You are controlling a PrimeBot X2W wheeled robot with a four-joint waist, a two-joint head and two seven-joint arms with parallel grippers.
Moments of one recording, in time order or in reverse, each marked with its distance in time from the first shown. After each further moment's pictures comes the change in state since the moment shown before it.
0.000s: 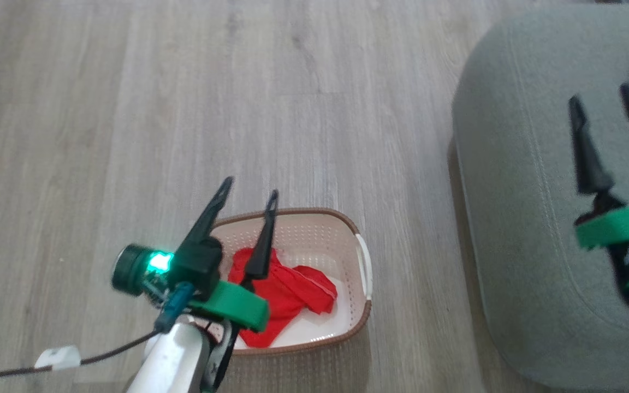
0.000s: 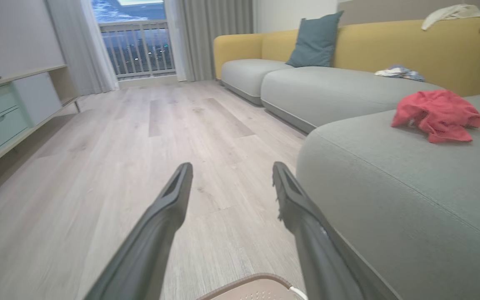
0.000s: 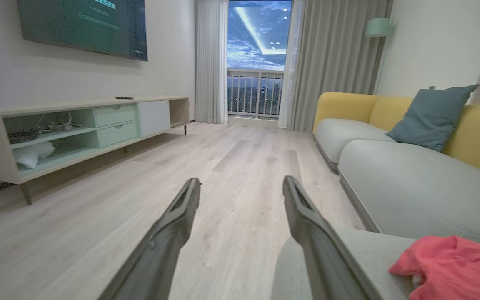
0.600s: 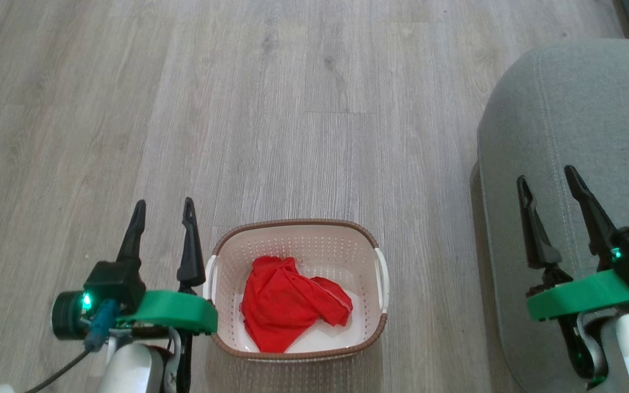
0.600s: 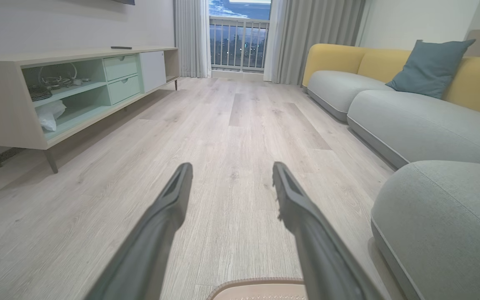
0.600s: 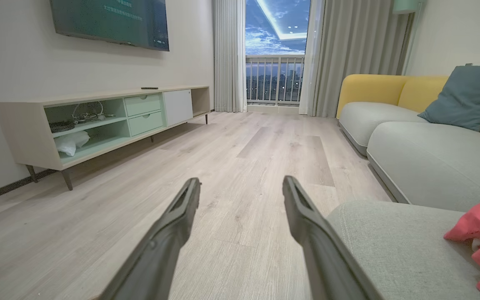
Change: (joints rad) left arm 0.106 -0.002 0.171 -0.049 -0.111 0.110 0.000; right arm 0.225 0.177 -0.032 -0.110 -0.154 0.000 0.000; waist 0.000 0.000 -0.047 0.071
